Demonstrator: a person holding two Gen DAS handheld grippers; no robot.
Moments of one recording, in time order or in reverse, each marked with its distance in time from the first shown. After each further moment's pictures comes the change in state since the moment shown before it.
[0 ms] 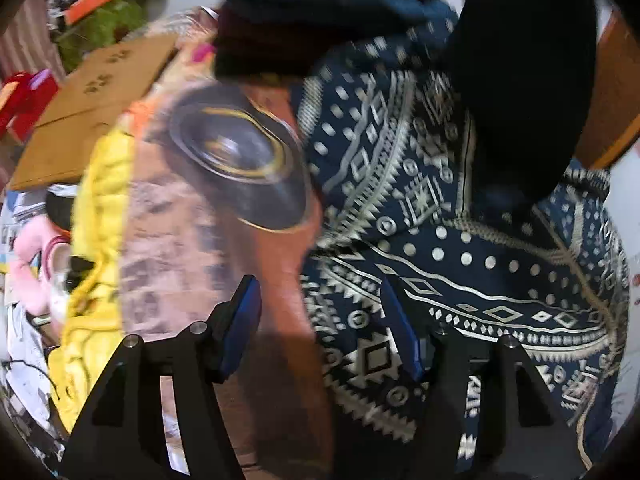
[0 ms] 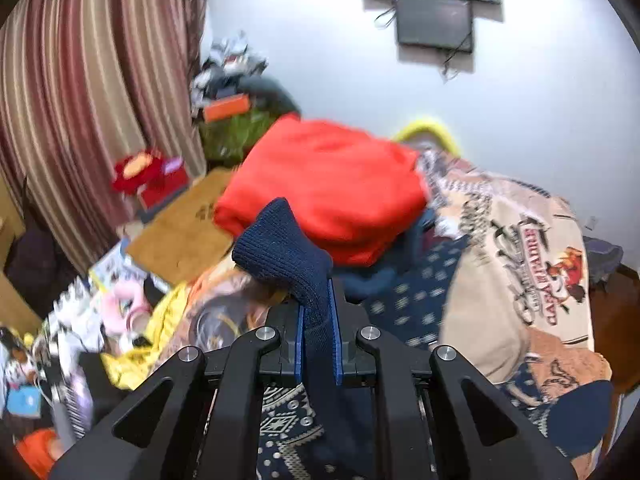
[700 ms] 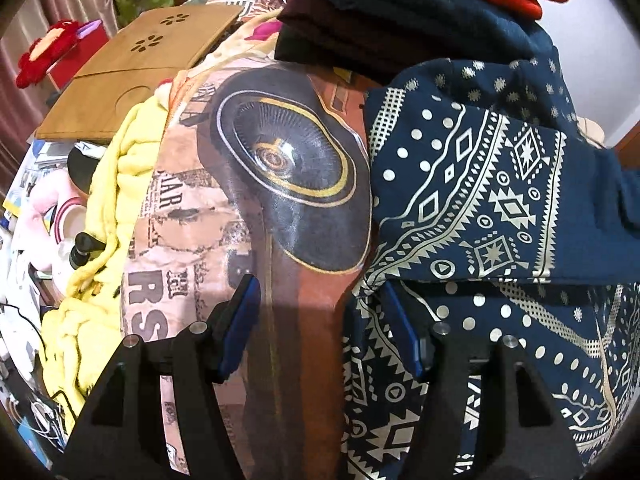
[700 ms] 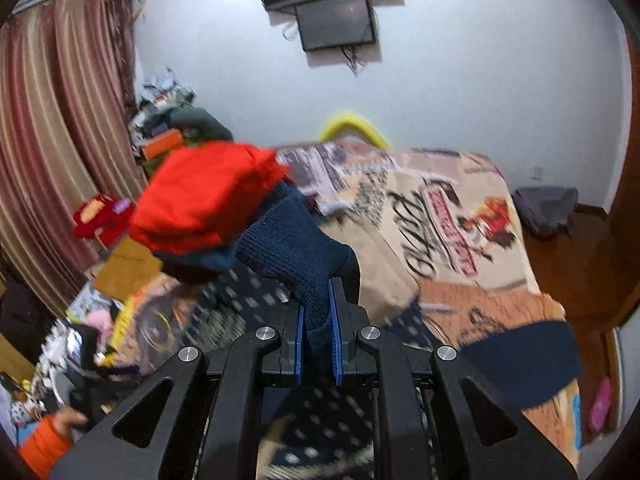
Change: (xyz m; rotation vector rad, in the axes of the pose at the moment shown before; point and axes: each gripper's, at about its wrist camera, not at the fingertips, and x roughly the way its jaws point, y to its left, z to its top) left arm 0.027 0.044 0.030 -0.219 0.005 0.109; right arm -0.058 -0.113 -0.055 0.190 -0.008 -0.138
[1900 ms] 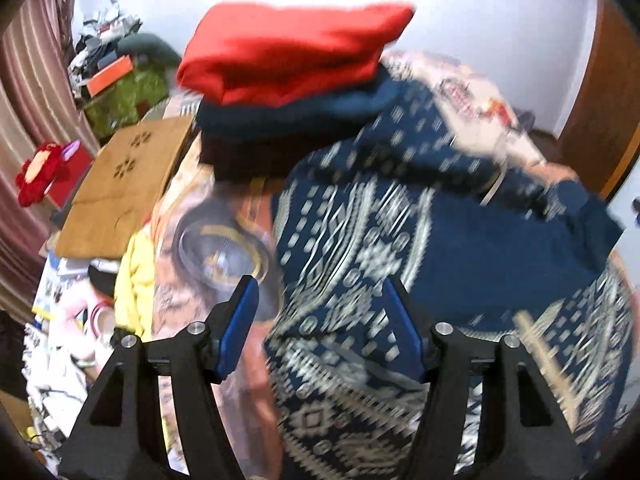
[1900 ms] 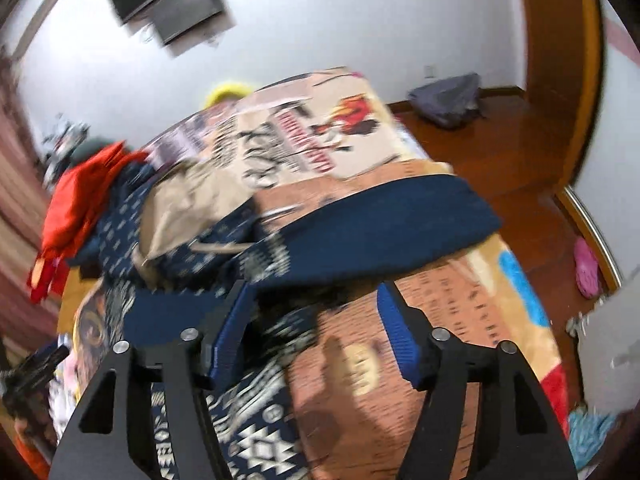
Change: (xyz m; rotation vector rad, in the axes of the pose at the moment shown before) left arm -0.111 -0.115 -0.011 0.257 -0.261 0.008; right arm -0.047 -0.164 -0.088 0.417 0.107 -0.189
